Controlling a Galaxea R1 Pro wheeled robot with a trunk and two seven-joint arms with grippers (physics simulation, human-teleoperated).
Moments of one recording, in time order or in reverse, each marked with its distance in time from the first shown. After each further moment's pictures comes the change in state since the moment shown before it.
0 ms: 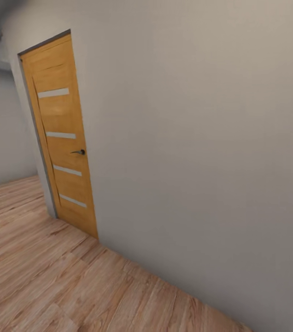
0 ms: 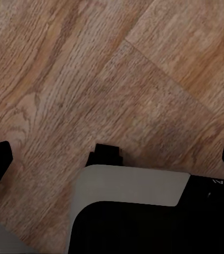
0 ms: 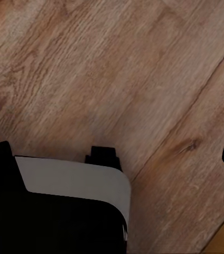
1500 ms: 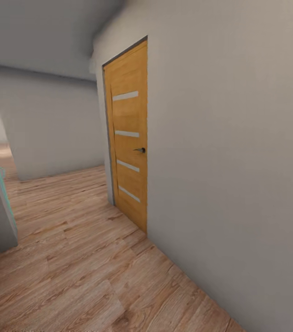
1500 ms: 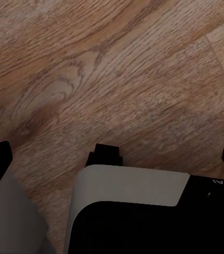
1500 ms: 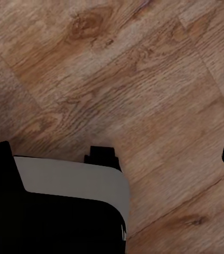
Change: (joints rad) left arm 0.000 0.000 0.000 0.000 0.001 0.000 0.000; right arm 0.000 -0.002 0.000 0.000 0.001 0.000 0.000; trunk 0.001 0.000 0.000
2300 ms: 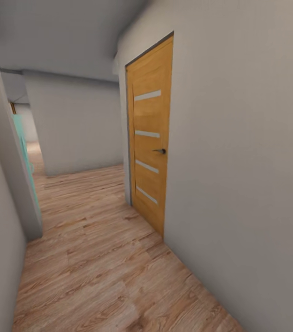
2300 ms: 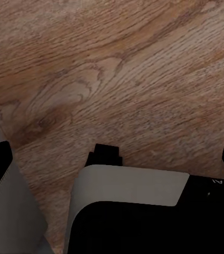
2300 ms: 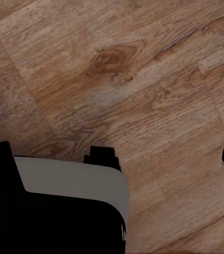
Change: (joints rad) left arm 0.000 -0.001 0.000 0.000 -0.001 0.000 0.000; right arm 0.000 0.000 0.000 0.000 0.000 0.000 0.000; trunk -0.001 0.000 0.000
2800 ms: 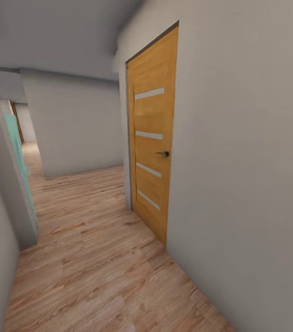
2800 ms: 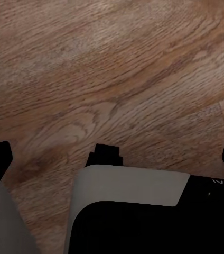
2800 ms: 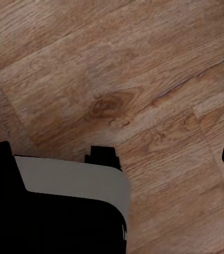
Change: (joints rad) left arm 0.000 0.001 0.000 0.000 0.000 0.000 0.000; right arm 0.000 0.001 0.000 0.000 0.000 0.001 0.000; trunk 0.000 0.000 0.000
